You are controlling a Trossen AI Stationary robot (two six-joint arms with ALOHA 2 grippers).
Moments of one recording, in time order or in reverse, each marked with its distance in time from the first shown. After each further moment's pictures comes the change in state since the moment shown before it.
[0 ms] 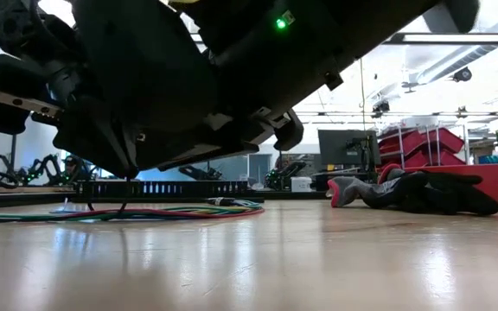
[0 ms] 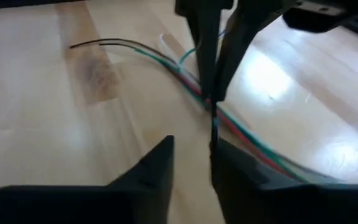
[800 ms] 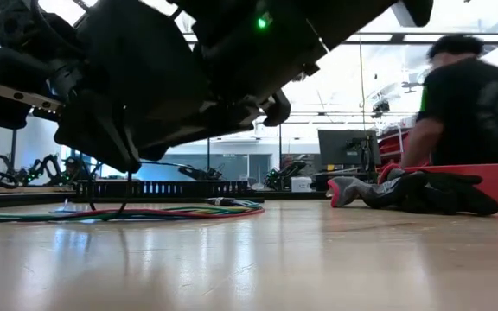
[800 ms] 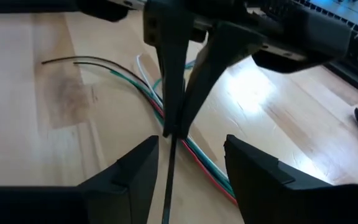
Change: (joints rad) left arm 0.000 0.001 0.005 0.013 0.021 -0.010; right arm -0.035 -0.031 0.001 0.003 0.034 -0.120
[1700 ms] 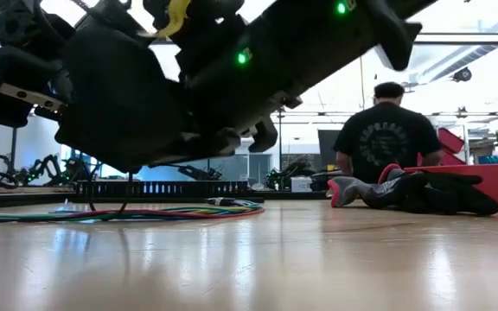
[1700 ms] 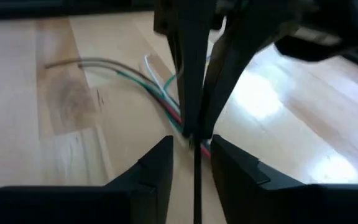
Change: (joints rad) left arm 0.005 0.000 0.000 -0.002 0.000 -0.033; right arm -0.017 0.077 0.001 0.154 -0.018 -0.016
